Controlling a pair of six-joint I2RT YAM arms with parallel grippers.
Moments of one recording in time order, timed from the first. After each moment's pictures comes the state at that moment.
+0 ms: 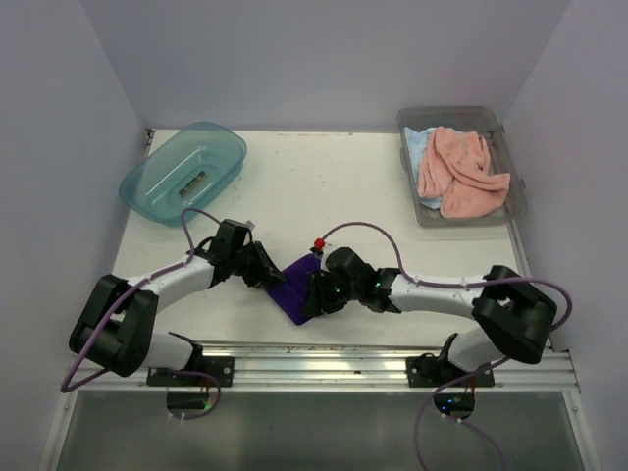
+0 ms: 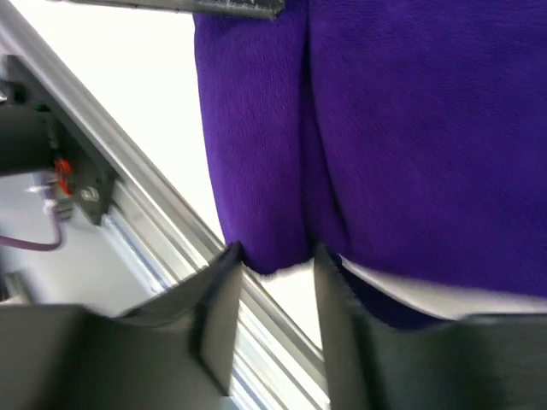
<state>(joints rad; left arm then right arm) -0.40 1.37 0.57 -0.17 0.41 -0.96 0.99 1.51 0.69 0.06 -0.24 0.73</state>
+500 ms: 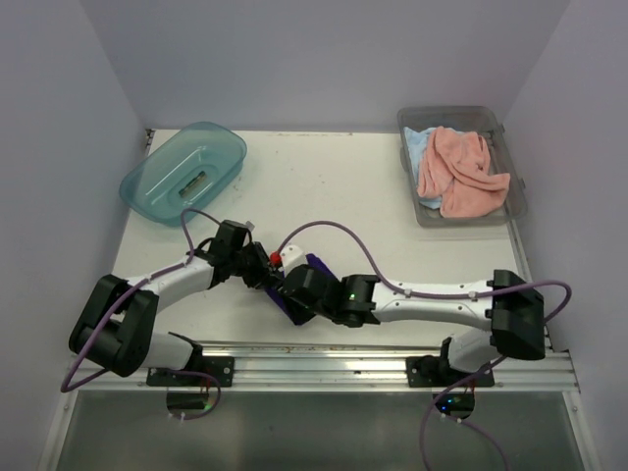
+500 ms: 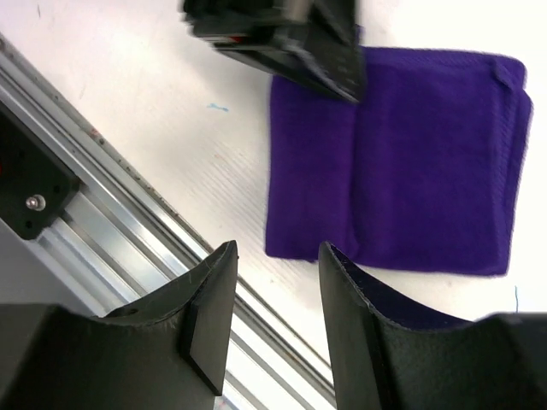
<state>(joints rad) -0.40 1.37 0.56 -0.16 0.41 -0.96 1.28 1.46 1.02 -0.36 0.29 0.50</state>
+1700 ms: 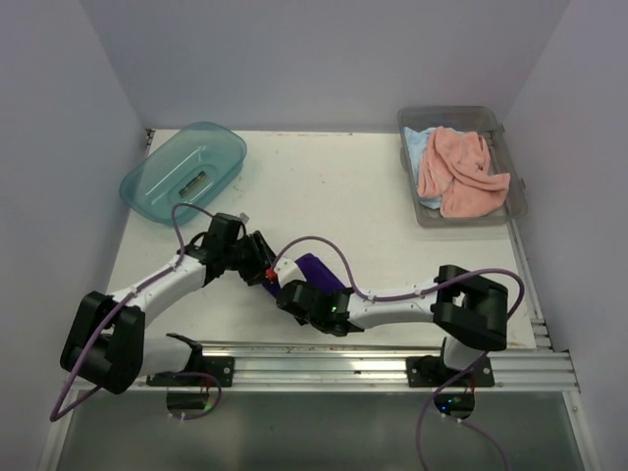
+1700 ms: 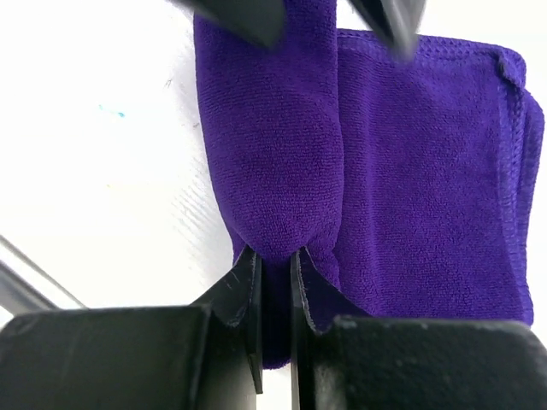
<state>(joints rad) -0.38 1.28 0.61 -0.26 0.41 -0.96 1.31 1.73 0.95 -0.12 0.47 0.39</state>
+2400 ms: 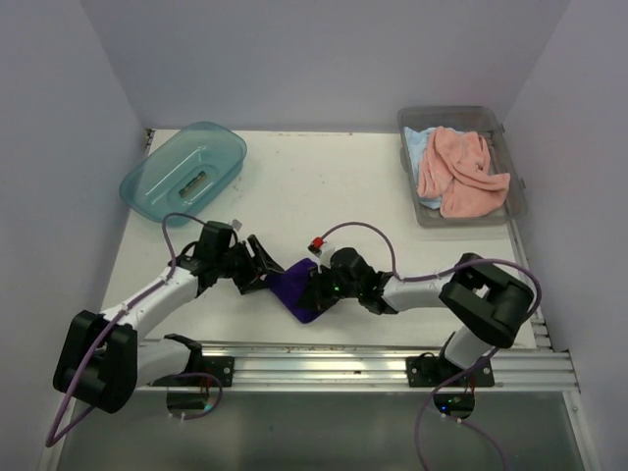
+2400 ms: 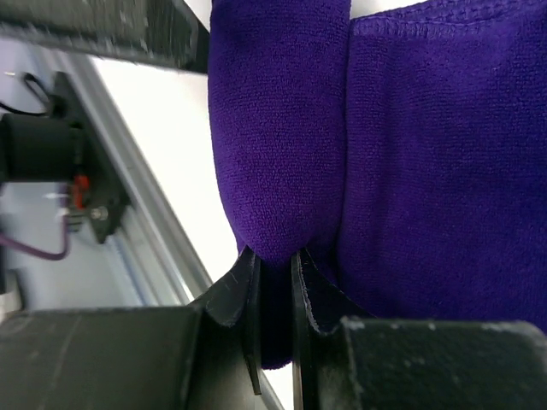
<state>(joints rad) -0.34 1.17 0.55 -0.28 0.43 -0.96 0.95 1.62 0.60 0.41 -0.29 0.64</state>
